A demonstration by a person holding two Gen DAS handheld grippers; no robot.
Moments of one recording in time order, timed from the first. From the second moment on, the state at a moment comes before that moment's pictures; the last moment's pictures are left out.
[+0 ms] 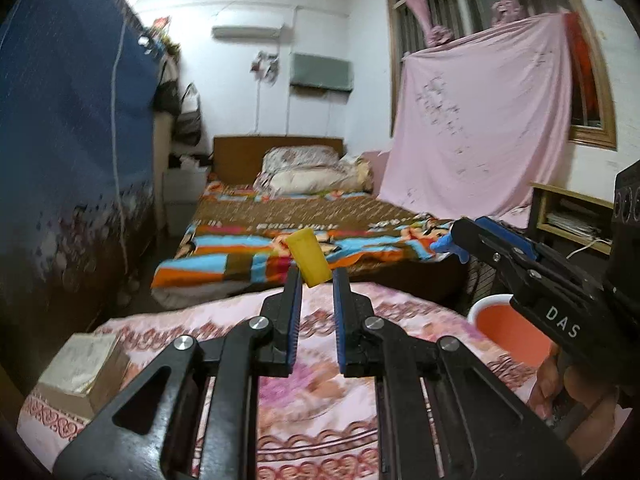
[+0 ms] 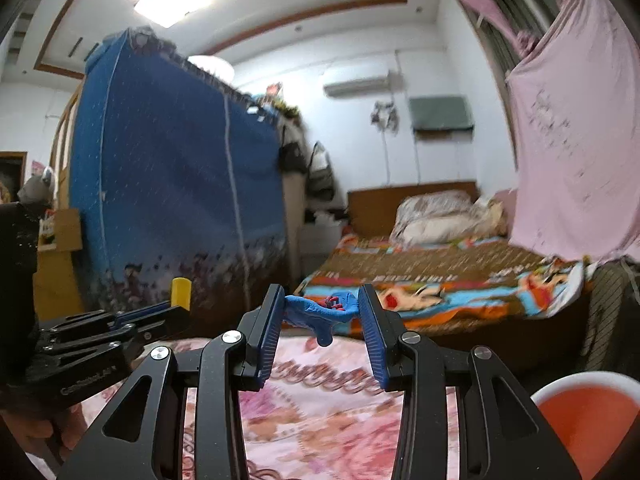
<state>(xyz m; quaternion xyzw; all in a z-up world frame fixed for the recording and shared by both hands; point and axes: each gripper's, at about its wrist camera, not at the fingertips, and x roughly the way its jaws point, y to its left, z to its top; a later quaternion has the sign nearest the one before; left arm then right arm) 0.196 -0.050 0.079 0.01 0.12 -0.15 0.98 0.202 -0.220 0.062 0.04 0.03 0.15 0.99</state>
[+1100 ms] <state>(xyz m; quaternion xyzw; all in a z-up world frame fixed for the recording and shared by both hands) 0.156 -0.203 0.092 0.09 0.07 -0.32 0.94 0.145 -0.376 0.070 0.12 -0.02 -0.05 0.99</state>
